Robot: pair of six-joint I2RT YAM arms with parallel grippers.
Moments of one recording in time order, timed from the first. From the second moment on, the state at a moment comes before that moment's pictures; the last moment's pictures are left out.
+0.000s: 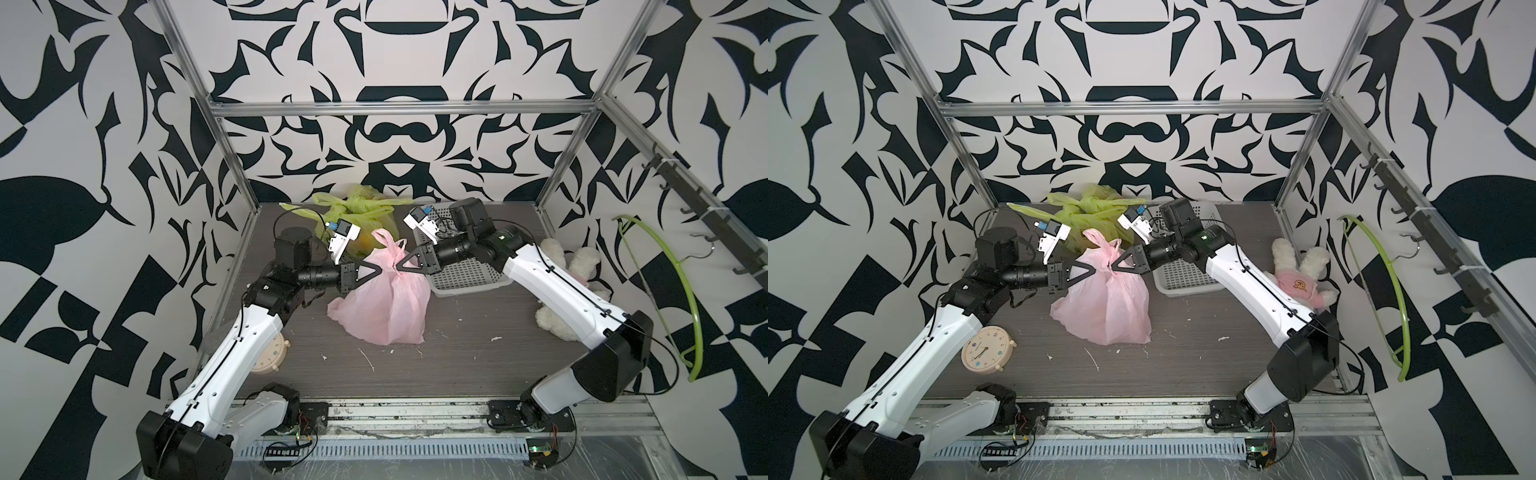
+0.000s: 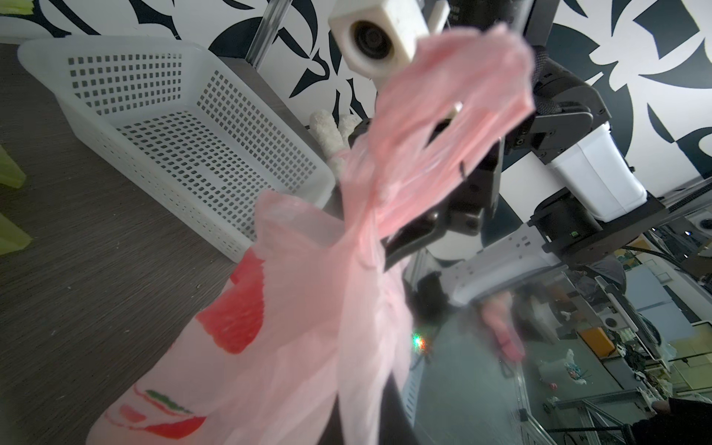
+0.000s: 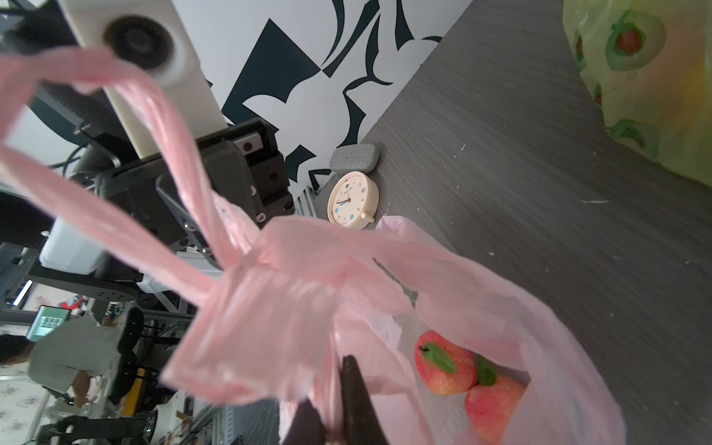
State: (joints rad) left arm -0.36 1.06 1.00 -0.34 0.97 -0.37; right arm 0.57 1.52 1.49 -0.68 -0.93 0.26
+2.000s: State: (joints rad) left arm -0.54 1.15 0.78 0.17 0.68 -0.59; right arm 0.61 1.58 1.13 0.59 -0.82 1.35
